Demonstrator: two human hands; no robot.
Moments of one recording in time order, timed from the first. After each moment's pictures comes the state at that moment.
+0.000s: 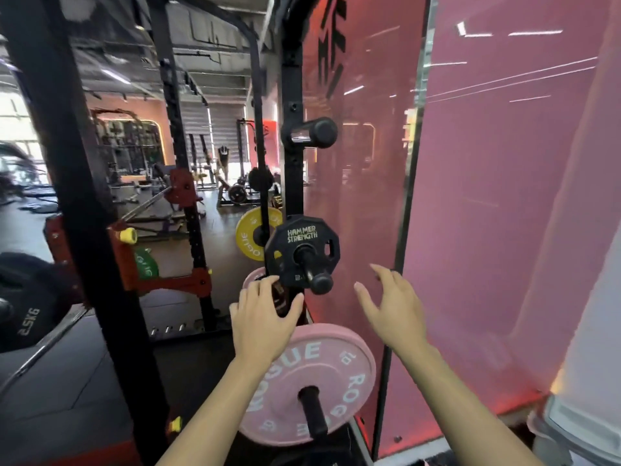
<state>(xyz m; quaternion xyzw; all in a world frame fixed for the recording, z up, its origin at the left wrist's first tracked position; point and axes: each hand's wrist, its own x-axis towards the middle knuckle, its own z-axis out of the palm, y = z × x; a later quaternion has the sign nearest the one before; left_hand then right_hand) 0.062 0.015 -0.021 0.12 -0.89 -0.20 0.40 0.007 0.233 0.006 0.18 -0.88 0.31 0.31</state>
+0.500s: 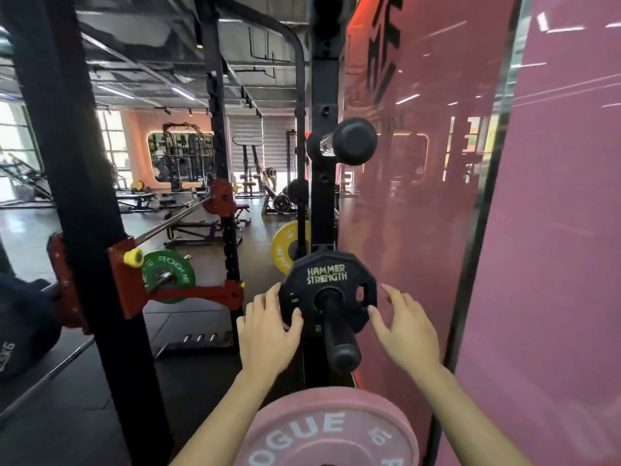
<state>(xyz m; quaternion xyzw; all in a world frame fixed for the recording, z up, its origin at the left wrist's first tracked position) -0.075 -0.039 -0.025 0.21 -0.88 -0.18 0.39 -0.166 0.178 -0.009 0.23 -0.89 0.31 0.26</state>
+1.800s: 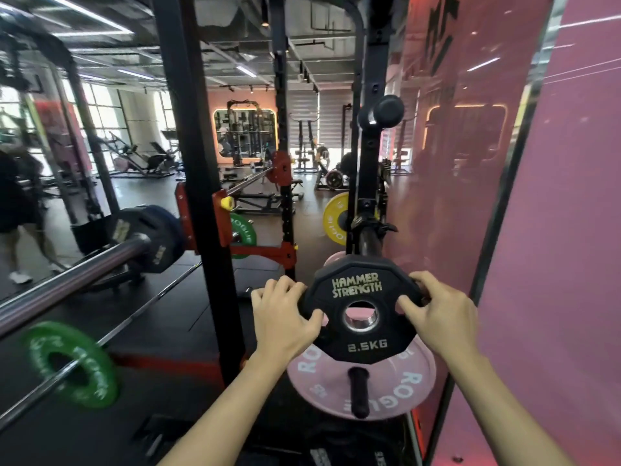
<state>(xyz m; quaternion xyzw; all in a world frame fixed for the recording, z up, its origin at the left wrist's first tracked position) 0.128 0.032 -0.035 0.21 -0.87 -0.07 0.45 -0.007 0.248 -0.010 0.29 -0.83 0.35 0.33</state>
